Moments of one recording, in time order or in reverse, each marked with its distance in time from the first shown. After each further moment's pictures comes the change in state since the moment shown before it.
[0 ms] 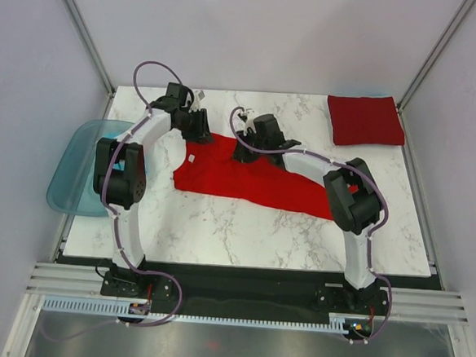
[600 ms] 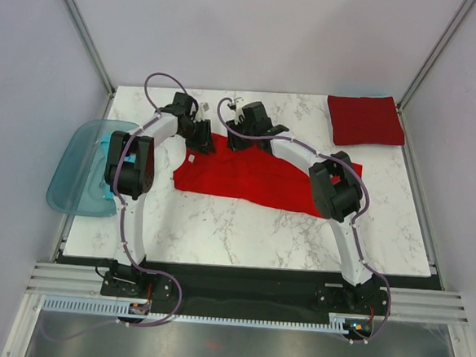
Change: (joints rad) left arm 0.000 0.171 0.052 0.006 0.040 0.029; right arm 0.000 0.216 0.365 -0.188 0.119 -0.127
